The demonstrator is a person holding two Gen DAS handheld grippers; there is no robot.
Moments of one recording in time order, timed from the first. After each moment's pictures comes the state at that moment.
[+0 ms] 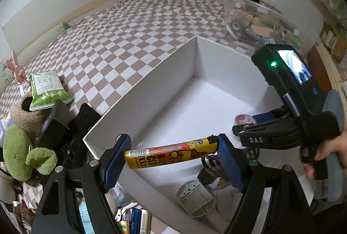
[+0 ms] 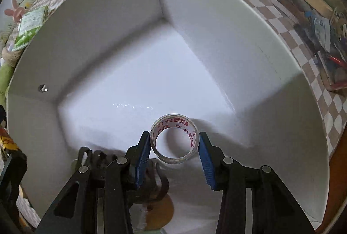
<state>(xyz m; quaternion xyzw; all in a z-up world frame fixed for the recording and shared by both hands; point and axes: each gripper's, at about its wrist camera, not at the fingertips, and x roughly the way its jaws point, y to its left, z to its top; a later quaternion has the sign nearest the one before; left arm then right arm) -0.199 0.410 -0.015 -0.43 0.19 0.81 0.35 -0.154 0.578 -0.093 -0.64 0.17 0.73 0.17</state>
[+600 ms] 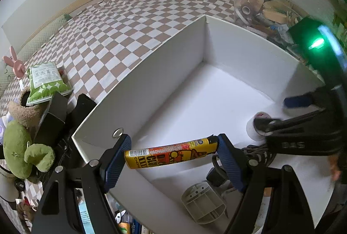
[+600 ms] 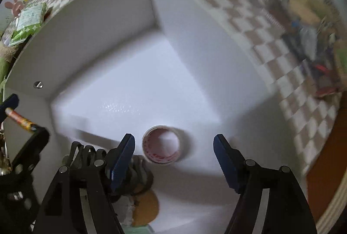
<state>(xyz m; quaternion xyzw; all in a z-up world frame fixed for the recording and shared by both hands) -0.209 0.428 -0.044 -0.46 0.22 0.80 0.32 -0.131 0.578 -0.070 -0.62 0.12 0.75 0.20</state>
